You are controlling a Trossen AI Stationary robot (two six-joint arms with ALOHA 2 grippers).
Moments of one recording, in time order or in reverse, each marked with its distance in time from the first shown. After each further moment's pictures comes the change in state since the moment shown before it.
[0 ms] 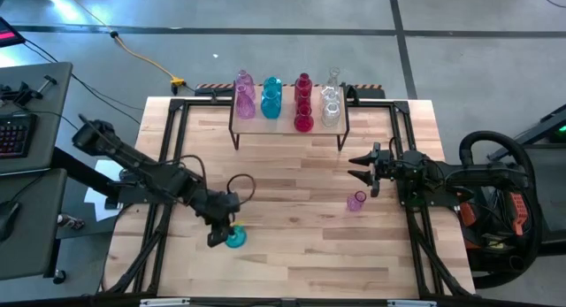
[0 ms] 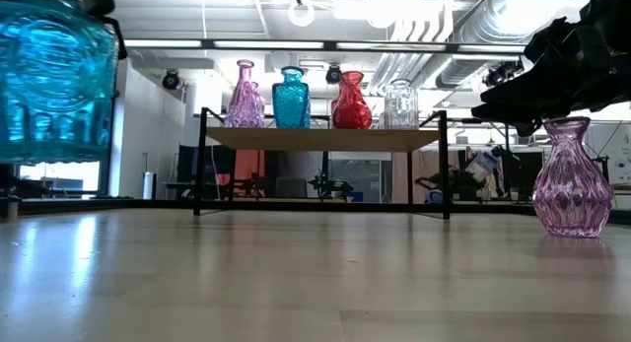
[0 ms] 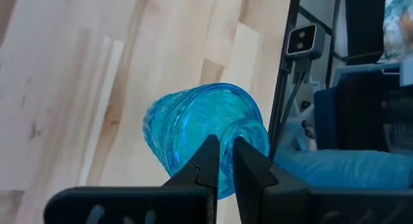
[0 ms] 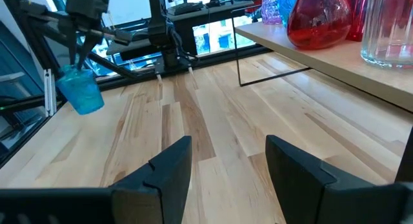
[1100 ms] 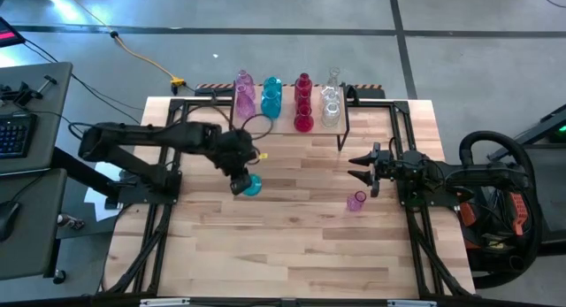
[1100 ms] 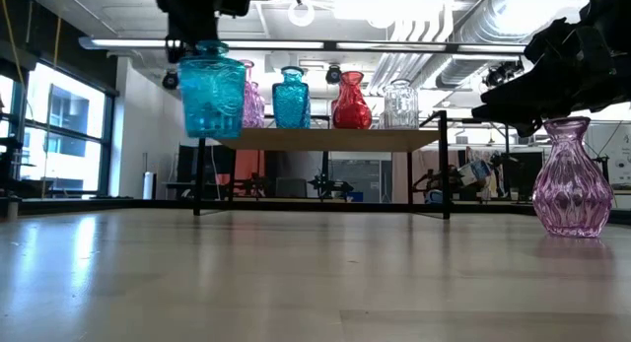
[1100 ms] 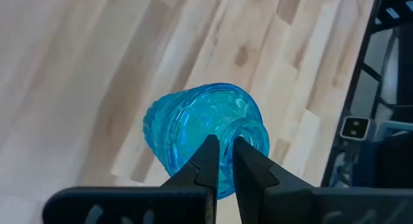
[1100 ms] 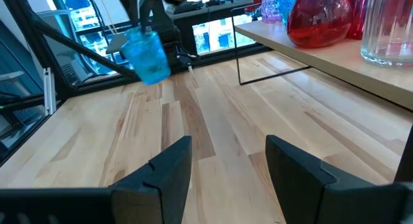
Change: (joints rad) left arm 0.502 0.088 0.297 -0.346 0.080 0.348; right arm 0.000 0.000 0.000 -0.004 0.000 0.000
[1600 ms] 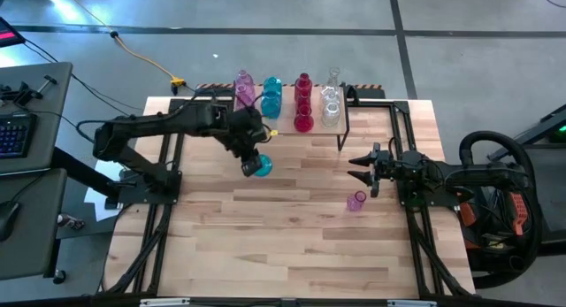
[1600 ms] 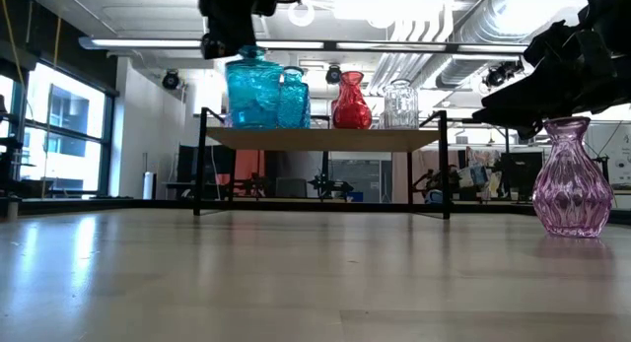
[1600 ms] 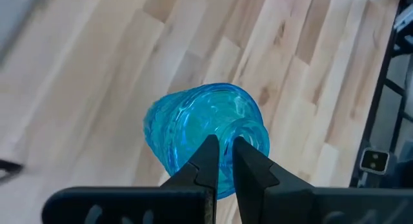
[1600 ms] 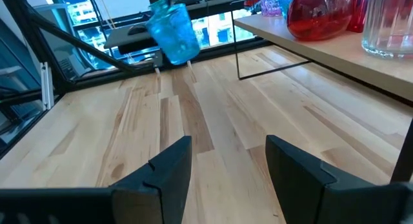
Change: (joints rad) left arm 0.144 0.132 0.214 -0.096 -0.016 0.146; right arm 0.000 0.001 0.000 -0.020 0.000 0.000
